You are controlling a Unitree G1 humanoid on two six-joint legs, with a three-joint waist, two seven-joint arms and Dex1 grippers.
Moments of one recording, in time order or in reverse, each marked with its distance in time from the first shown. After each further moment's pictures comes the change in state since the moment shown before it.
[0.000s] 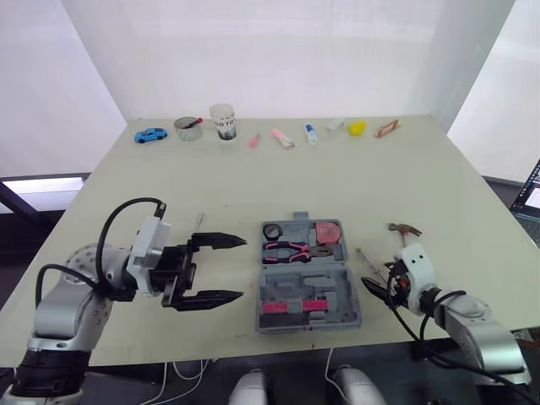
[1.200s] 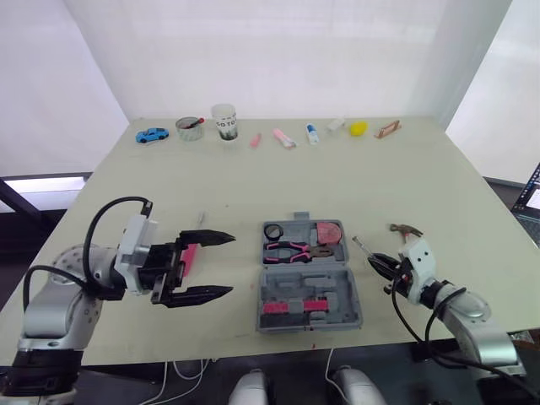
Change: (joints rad) left arm 0.008 0.012 0.041 0.064 0.002 -0.023 -0.012; right arm -0.077 -0.112 0.051 -0.019 0.121 -0.174 0.080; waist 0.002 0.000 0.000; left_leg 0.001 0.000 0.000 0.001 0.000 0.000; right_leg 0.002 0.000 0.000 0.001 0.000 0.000
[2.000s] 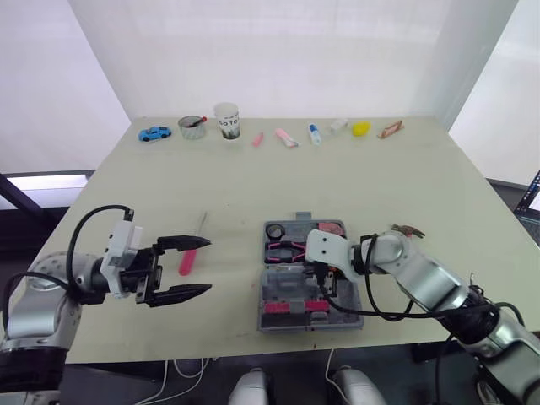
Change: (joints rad) left arm 0.012 0.064 0.007 0.215 0.090 -0.115 -0.046; right arm -0.573 -0.060 0.667 0.001 -0.259 0.324 0.174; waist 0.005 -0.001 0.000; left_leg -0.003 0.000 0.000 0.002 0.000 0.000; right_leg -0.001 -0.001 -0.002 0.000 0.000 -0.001
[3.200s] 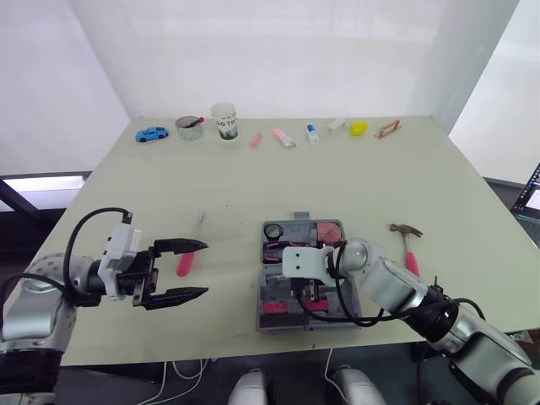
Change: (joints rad) left arm 0.018 0.011 0.000 -0.002 0.007 -0.009 -0.002; right arm -0.020 0.156 0.083 0.141 -0.223 -0.089 0.024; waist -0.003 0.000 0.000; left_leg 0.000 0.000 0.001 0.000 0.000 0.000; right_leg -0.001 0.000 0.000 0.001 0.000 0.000
